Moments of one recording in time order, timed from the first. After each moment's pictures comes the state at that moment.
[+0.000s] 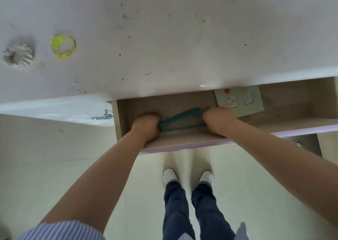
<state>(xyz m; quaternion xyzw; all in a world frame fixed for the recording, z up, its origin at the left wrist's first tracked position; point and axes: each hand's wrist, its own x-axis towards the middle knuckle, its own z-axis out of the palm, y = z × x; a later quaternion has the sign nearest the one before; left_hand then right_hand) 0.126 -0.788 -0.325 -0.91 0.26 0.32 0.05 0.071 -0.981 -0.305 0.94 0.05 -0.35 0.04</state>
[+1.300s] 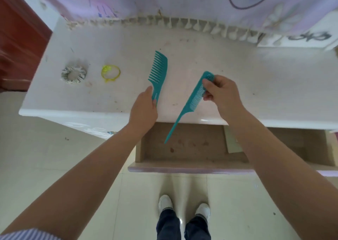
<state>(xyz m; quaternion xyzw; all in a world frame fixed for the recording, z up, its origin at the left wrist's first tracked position) 0.187 -0.762 -0.228 -0.95 0.06 0.06 -0.30 0.166 -0.950 -0.190 0.74 -0.19 -0.01 -0.64</state>
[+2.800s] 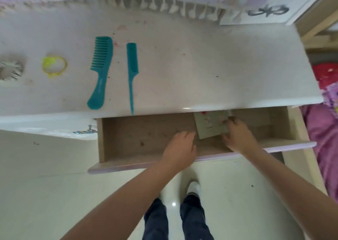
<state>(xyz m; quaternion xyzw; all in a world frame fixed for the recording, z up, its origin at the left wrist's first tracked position) 0.063 -0.886 -0.270 -0.88 0.28 0.29 -0.26 0.028 -1.075 -0.280 0.96 -0.17 -0.18 -0.12</state>
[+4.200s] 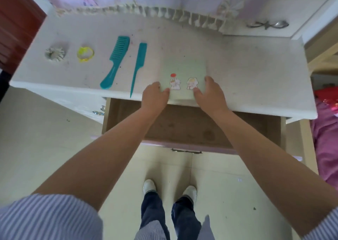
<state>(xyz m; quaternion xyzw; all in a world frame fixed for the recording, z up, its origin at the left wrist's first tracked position) 0.118 -0.911 -0.209 -0.94 -0.04 0.09 -0.31 0.094 -1.057 -0.208 0.93 -0.13 -0.05 -0.35</state>
